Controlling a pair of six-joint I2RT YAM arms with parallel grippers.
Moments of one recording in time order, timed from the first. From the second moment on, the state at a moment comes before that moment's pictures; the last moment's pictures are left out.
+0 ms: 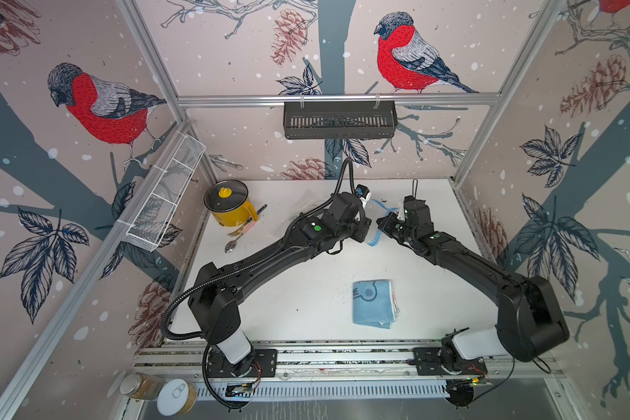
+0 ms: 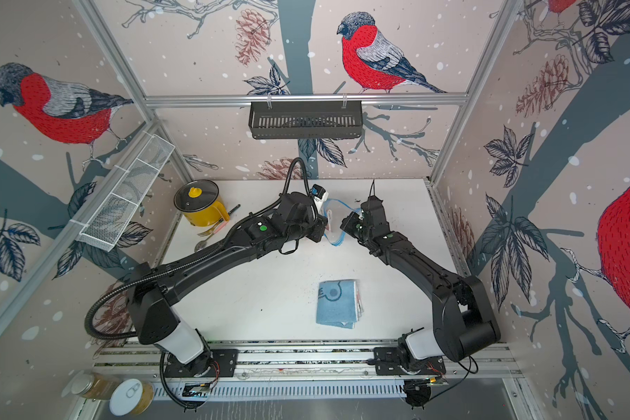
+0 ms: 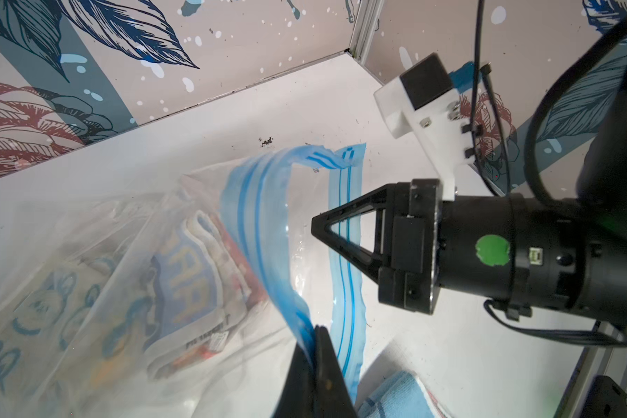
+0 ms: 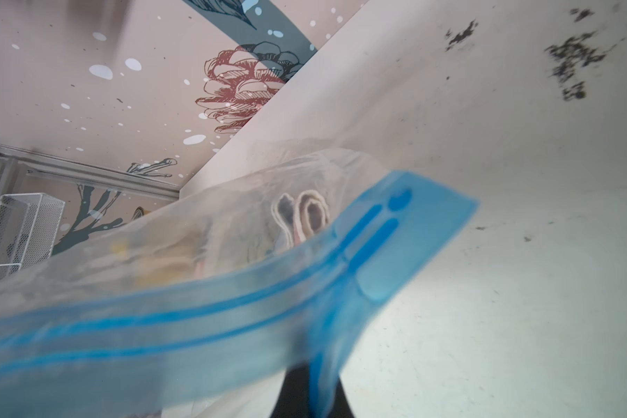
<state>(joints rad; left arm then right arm) -0.86 1.64 1.45 -0.39 -0.05 -0.21 0.38 1.42 0.90 -0.04 -0.17 0.85</state>
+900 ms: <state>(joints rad) -0.72 1.62 1.17 -0.45 0.03 -0.31 0.40 1.22 0.84 -0.37 -0.13 0.67</state>
